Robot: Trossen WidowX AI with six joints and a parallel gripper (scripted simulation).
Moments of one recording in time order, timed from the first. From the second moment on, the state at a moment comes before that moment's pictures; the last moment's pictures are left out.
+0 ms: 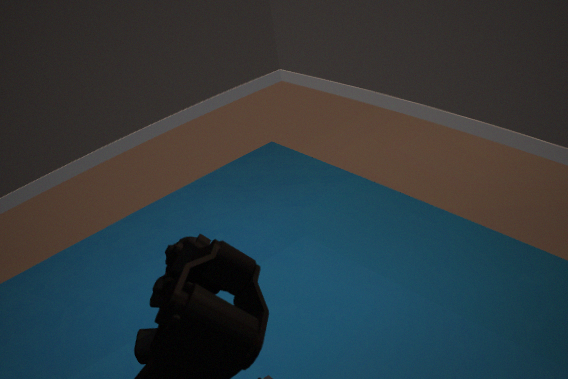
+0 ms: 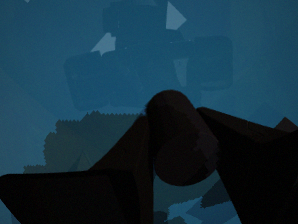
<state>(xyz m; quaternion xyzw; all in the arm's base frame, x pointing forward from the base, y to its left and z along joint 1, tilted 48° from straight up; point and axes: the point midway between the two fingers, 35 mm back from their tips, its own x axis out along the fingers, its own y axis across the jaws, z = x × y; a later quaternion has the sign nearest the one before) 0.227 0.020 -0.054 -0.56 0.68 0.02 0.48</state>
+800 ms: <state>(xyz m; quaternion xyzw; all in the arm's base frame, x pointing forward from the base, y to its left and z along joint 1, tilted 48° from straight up) 0.225 0.058 -0.013 -0.55 0.68 0.02 0.48</state>
